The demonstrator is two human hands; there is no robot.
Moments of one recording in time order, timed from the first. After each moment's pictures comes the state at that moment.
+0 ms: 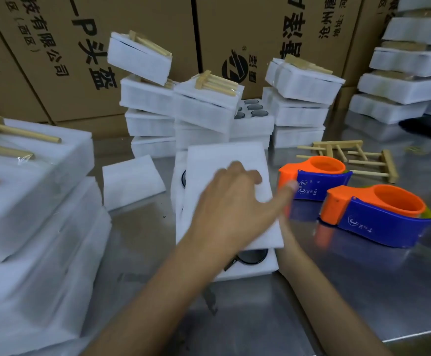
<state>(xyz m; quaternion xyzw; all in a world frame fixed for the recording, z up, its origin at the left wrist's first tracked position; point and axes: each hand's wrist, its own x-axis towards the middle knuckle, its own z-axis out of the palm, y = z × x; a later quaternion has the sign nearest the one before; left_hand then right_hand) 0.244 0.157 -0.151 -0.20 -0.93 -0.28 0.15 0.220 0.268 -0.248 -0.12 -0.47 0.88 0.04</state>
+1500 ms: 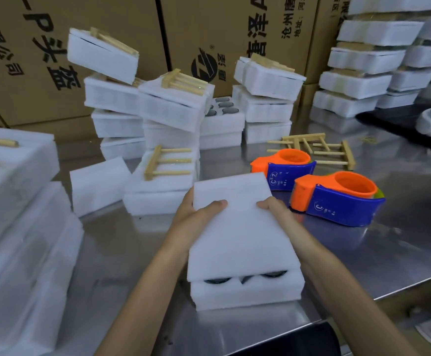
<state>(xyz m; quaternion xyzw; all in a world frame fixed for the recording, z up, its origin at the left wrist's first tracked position) 0.203 0.133 -0.233 -0.05 -0.69 -0.71 -0.11 0.244 0.317 -0.229 -0.27 -0.63 0.73 0.00</state>
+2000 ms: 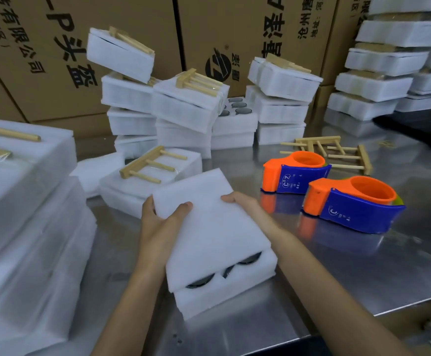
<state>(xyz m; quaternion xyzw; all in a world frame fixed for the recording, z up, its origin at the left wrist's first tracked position) 0.215 0.079 -0.234 0.05 -0.68 -0.73 0.05 0.215 0.272 -0.238 -0.10 -0.59 0.78 -0.16</state>
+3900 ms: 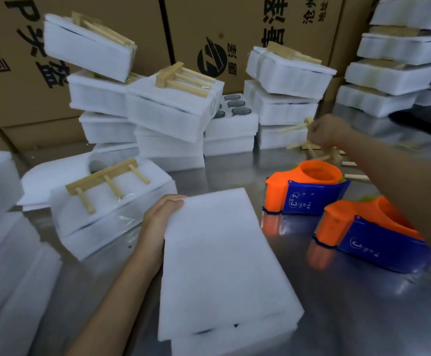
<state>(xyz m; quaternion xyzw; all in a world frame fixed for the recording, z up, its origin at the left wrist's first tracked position) 0.103 0.106 -0.260 -0.03 -0.66 -0.75 -0.01 0.020 0.503 -0.169 -0.19 -0.98 0.08 0.06</state>
